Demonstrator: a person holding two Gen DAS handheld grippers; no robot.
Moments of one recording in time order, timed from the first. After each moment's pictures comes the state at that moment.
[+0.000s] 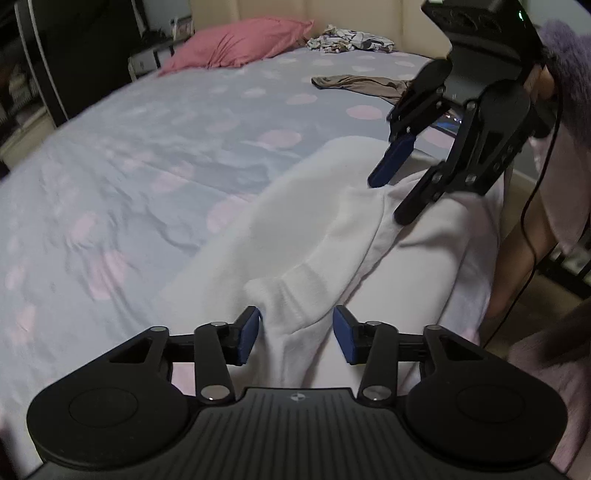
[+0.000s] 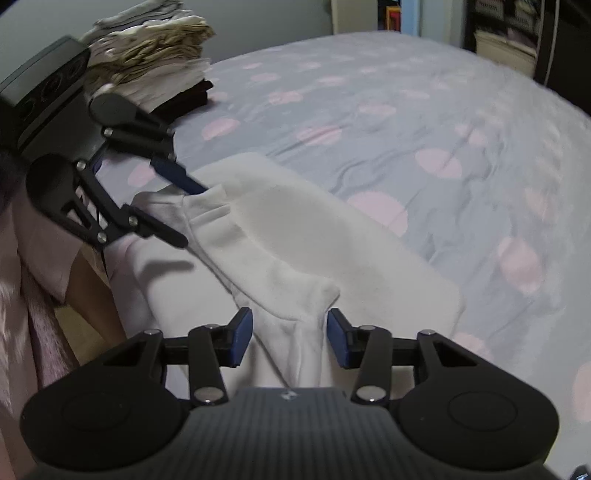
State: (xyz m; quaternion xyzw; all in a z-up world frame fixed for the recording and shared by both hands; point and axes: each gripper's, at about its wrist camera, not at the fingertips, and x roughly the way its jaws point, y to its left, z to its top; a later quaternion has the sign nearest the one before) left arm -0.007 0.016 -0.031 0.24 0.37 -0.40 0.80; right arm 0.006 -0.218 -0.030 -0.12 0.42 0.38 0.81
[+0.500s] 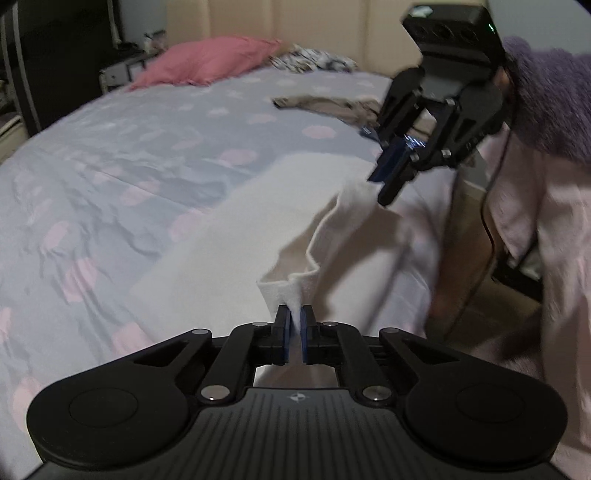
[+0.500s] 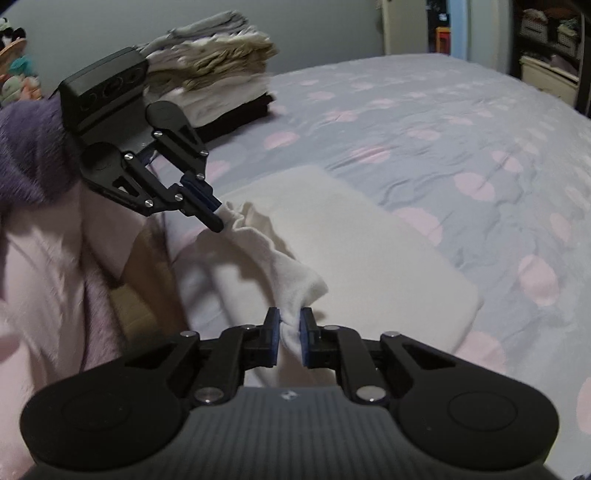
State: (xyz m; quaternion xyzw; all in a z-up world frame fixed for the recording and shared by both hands) left arm -0.040 0.030 -0.018 0.23 0.36 -0.47 0.78; right arm -0.035 -0.242 -0.006 -0.13 0.40 0.46 0.78
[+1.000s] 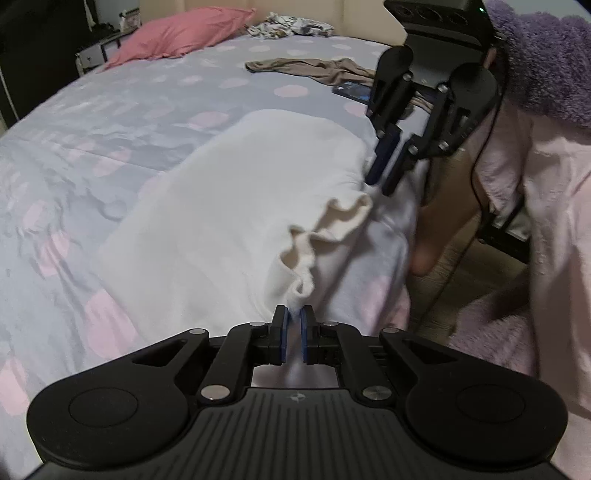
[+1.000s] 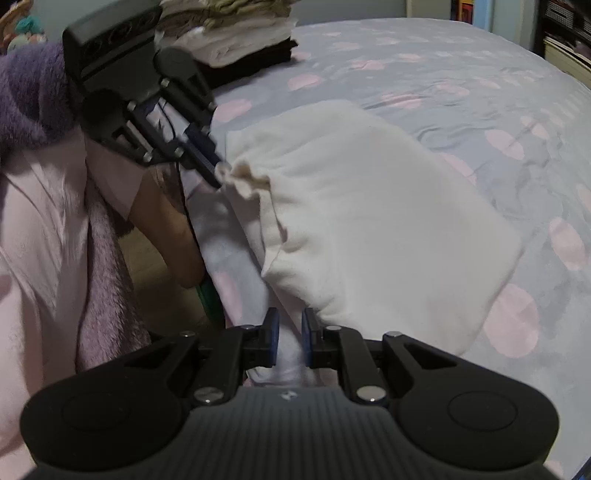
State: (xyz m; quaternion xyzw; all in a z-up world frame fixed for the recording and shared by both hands) left arm -0.058 0.029 -0.031 0.25 0.40 -0.48 0.74; right arm -0.050 -0.233 -0.028 -0.17 0.44 0.47 0.75
